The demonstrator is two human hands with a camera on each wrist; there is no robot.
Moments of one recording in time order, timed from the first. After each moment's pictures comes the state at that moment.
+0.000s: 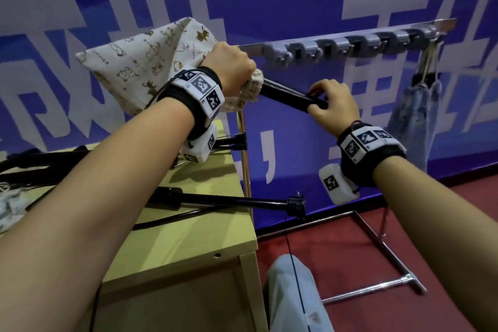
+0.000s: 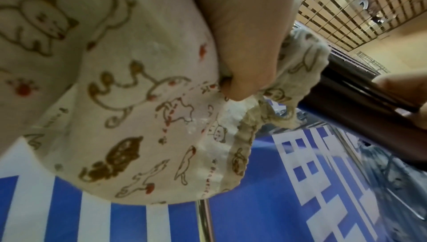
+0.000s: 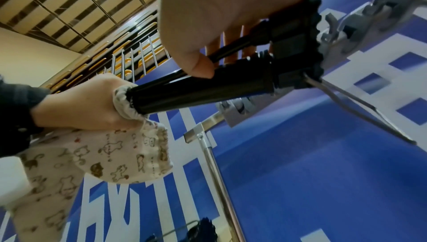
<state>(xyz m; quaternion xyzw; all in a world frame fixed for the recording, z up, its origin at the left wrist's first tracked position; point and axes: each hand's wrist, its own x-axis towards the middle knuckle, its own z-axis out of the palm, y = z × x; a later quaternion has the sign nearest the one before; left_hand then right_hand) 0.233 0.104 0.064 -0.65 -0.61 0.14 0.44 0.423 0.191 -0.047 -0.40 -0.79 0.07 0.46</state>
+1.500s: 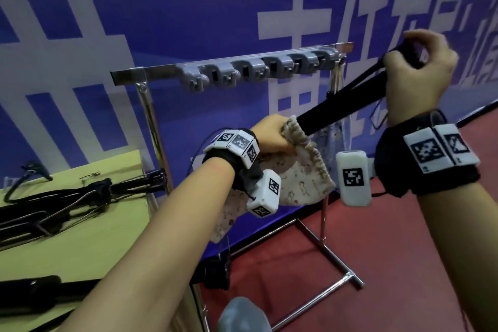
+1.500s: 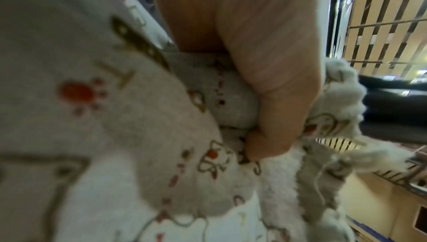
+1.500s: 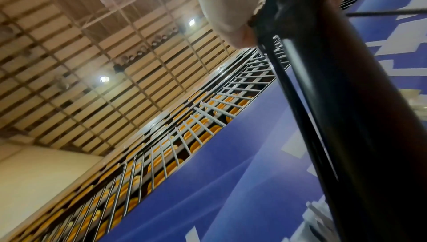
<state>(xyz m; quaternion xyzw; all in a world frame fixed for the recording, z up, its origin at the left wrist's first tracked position) 0.386 0.233 -0.028 -0.84 -0.49 -0.22 -0.14 0.588 0.196 0.019 -0.43 -0.43 0.05 0.79</state>
